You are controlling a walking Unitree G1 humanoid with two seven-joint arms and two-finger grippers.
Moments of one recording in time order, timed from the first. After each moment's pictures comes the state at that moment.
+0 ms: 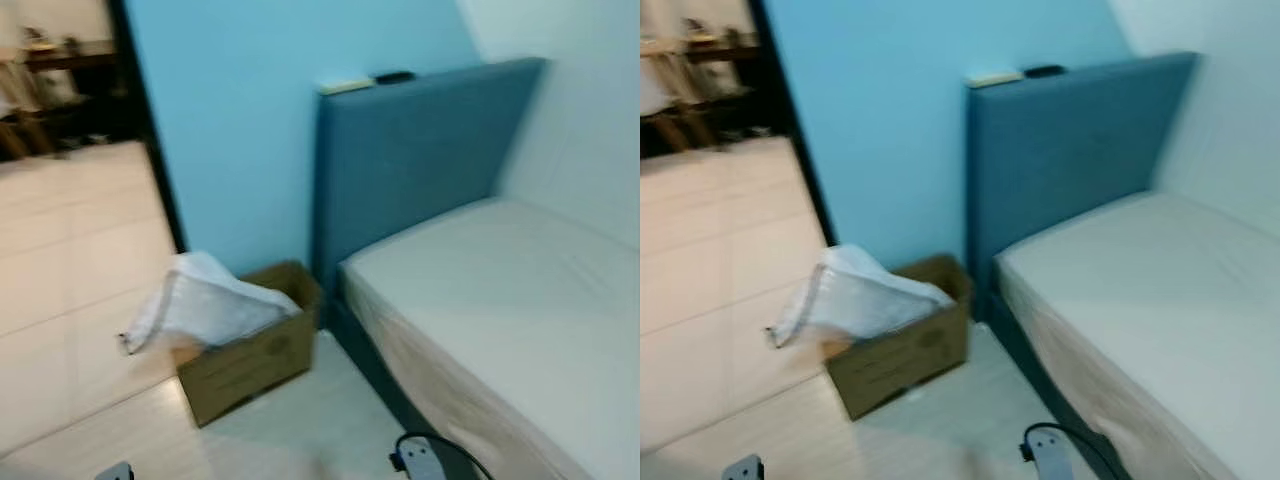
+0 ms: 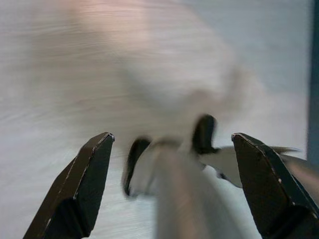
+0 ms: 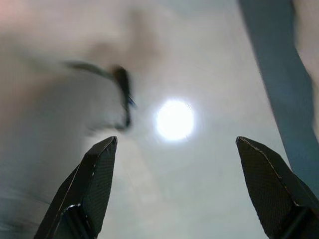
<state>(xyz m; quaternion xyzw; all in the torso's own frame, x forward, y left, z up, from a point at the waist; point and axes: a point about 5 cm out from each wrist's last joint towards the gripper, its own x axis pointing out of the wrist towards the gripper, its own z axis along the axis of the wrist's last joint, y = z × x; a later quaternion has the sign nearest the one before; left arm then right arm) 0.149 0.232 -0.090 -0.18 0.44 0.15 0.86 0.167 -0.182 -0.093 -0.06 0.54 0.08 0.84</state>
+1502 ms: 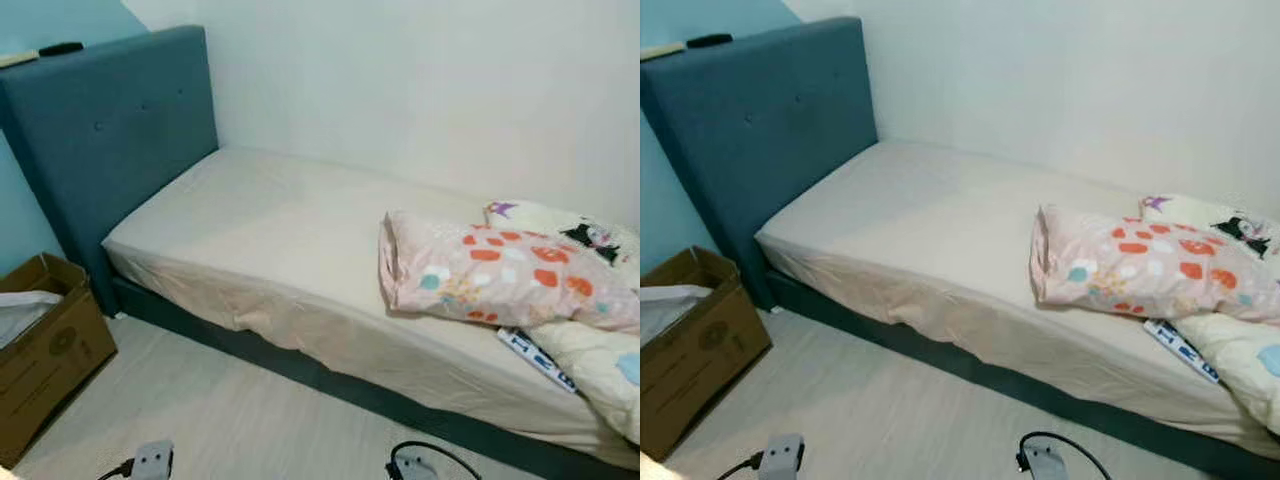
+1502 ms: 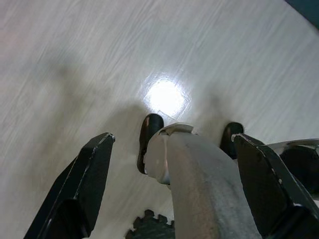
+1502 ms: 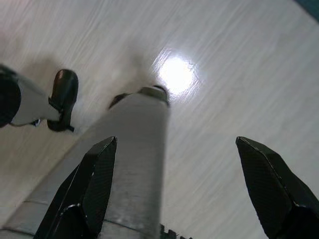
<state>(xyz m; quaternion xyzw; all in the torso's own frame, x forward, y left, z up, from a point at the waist) 0.159 0.203 -0.091 -0.10 0.47 0.03 0.88 0.156 -0.178 -0.098 -0.08 0.55 0.08 0.83</state>
